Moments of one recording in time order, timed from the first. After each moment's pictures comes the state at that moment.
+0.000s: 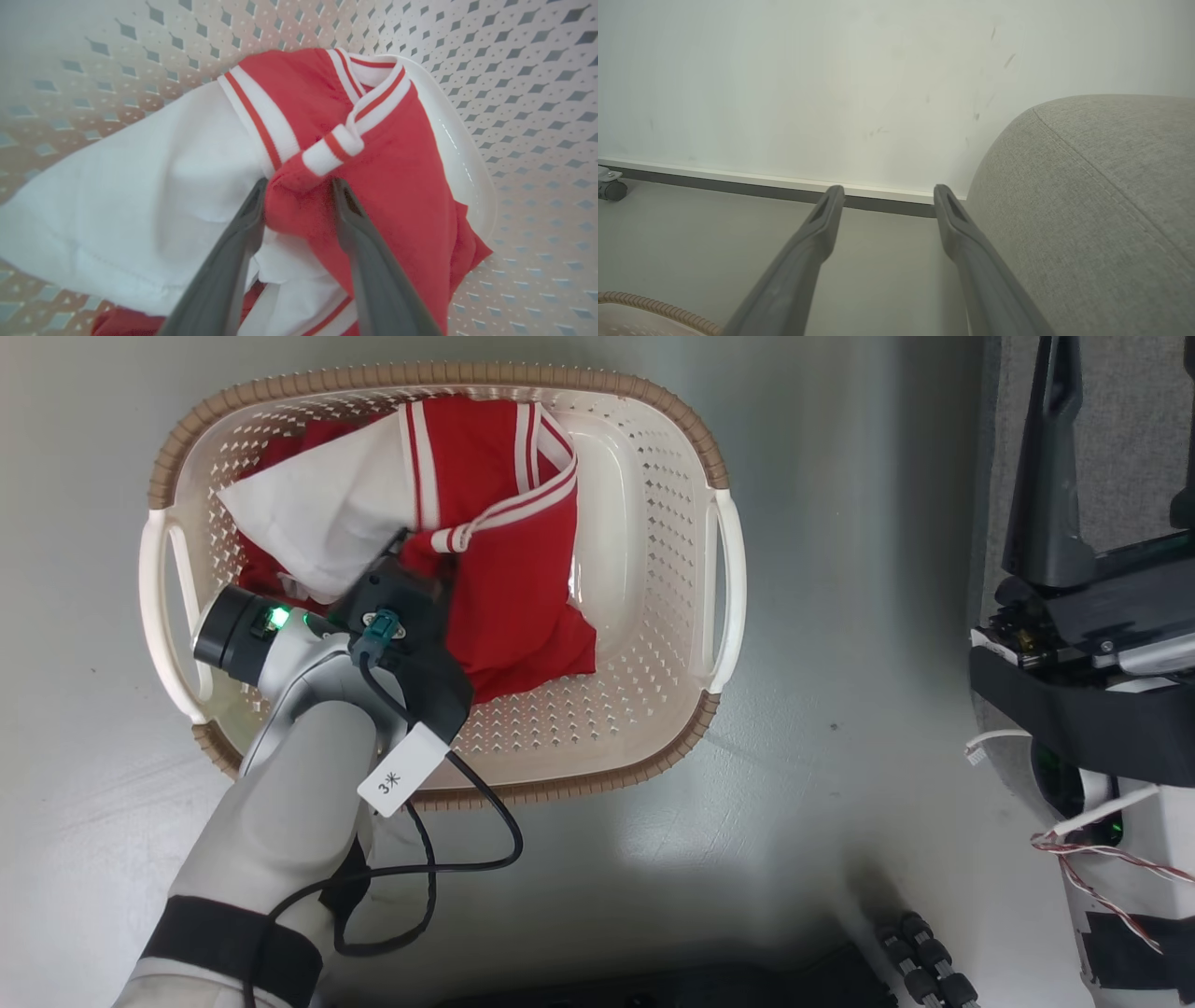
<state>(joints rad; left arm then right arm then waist) -0.85 0.05 -0.37 0.92 -0.01 -0.02 -0.17 -0.57 -0.17 0.17 -0.25 0.09 -0.03 -0.26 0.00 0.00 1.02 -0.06</state>
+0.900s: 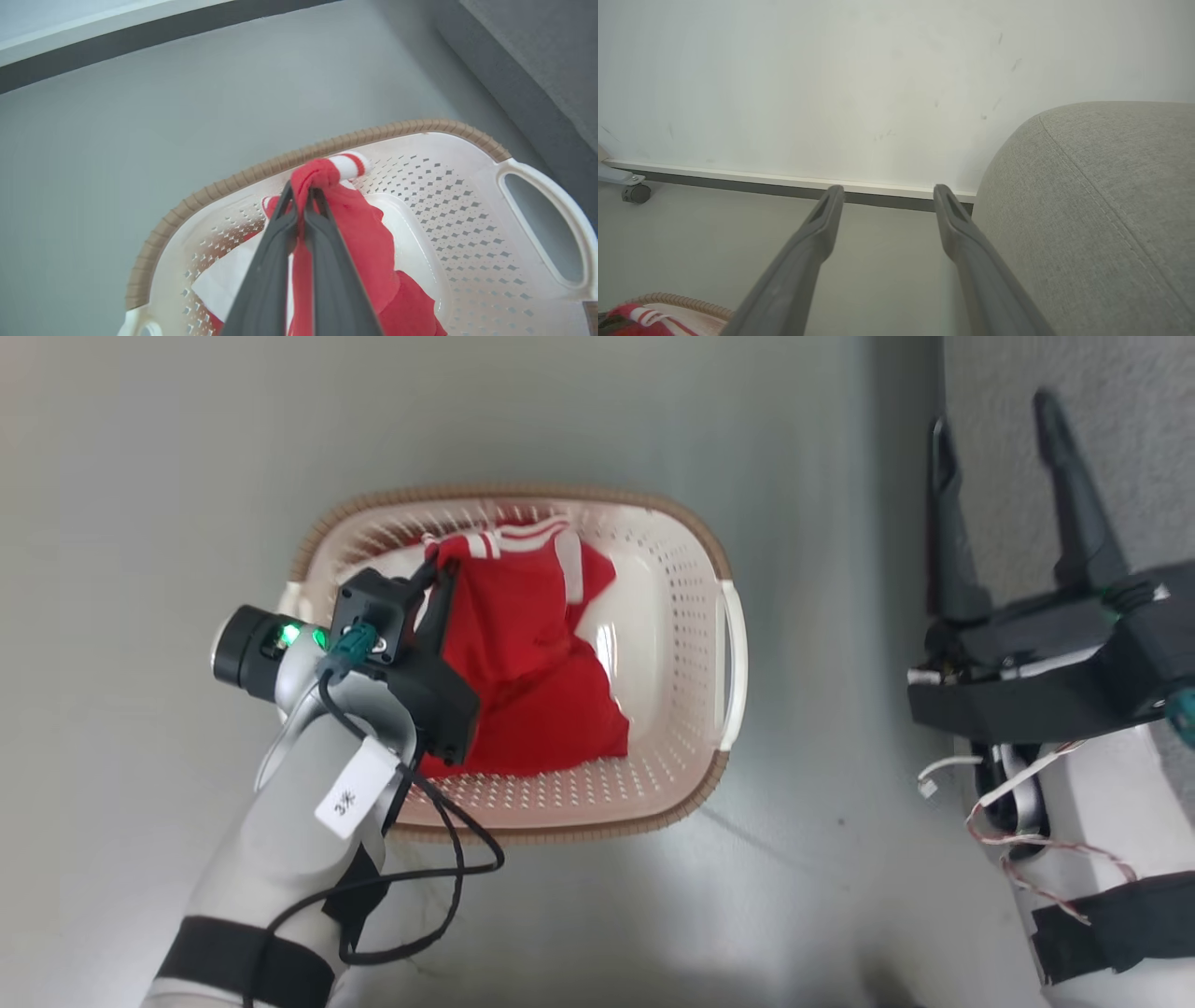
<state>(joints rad) -0.83 0.04 -0.34 0.90 -0.14 -0.09 -0.25 -0.56 -0.15 0.19 0.03 0.10 -0.01 -0.26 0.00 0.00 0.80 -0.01</state>
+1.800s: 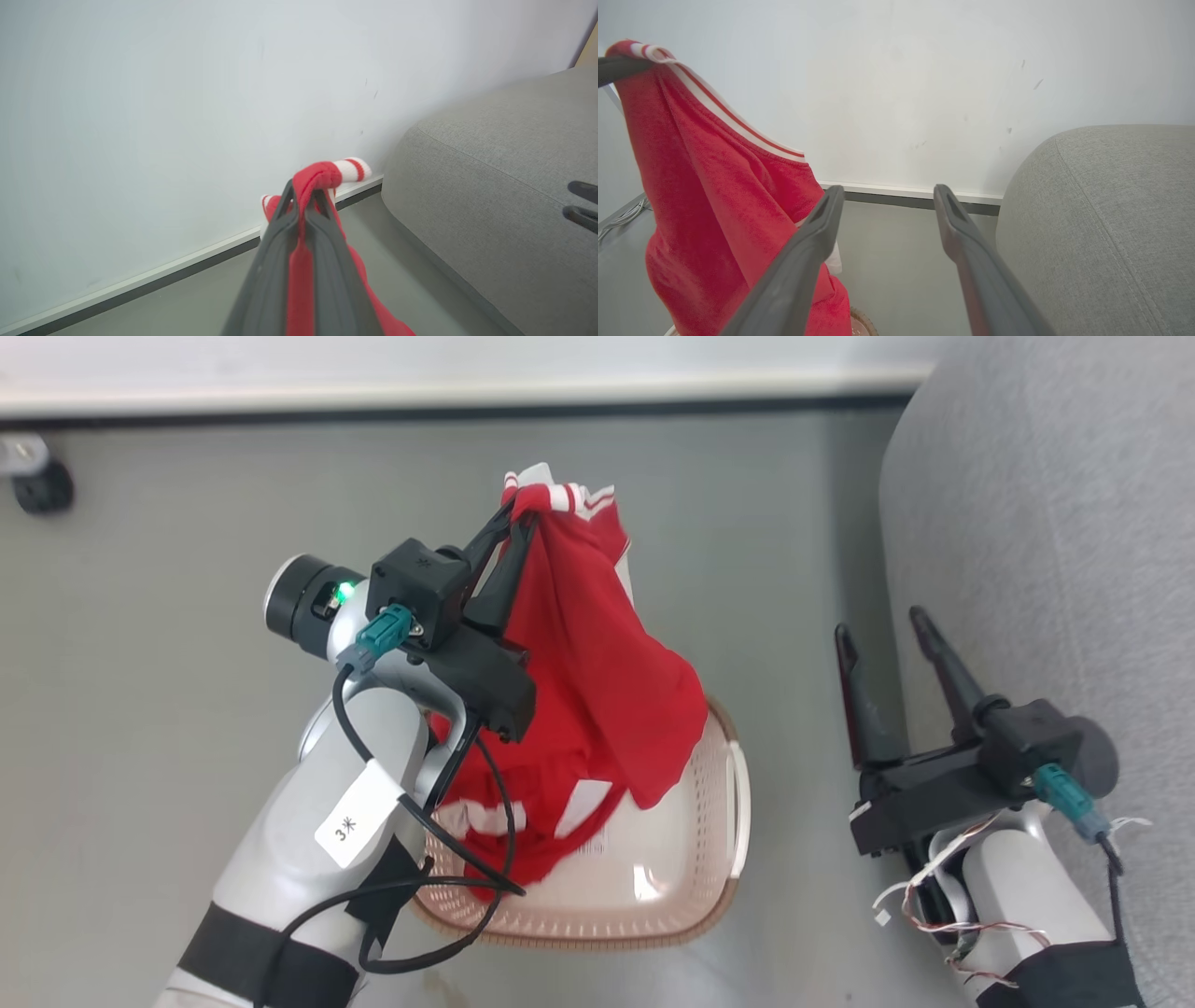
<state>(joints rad) -0.81 0.03 -0.43 0.67 -0.25 -0.12 -0.25 -0.44 -0.10 0.22 0.35 0.15 0.05 -0.26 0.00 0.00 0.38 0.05</state>
